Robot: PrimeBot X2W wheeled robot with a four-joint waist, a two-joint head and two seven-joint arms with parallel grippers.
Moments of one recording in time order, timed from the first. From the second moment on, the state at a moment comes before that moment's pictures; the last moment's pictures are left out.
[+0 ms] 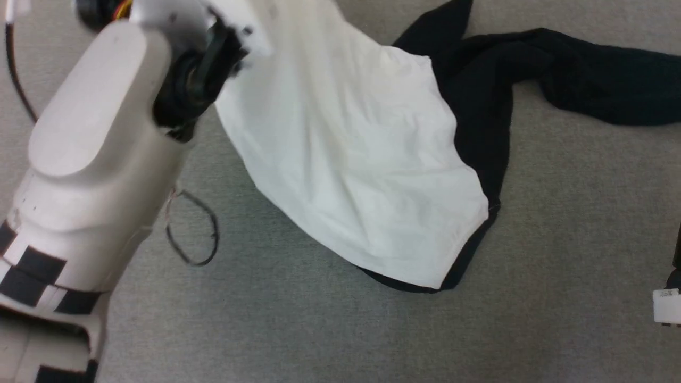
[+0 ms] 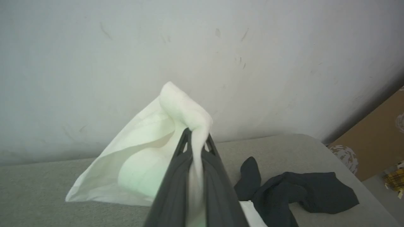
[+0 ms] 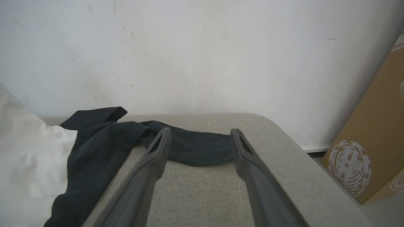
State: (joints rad) left arm -1.12 0.39 -0.64 0.28 -0.88 0.29 0.27; right arm 0.00 -0.05 -0.34 -0.31 0.12 0.13 -0.09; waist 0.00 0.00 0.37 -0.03
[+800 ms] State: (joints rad) left arm -0.93 0.05 -1.18 0.30 -1.15 0.17 0.12; right arm -0.06 -0.05 -0.42 -0.21 0.15 0.13 -0.20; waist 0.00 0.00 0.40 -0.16
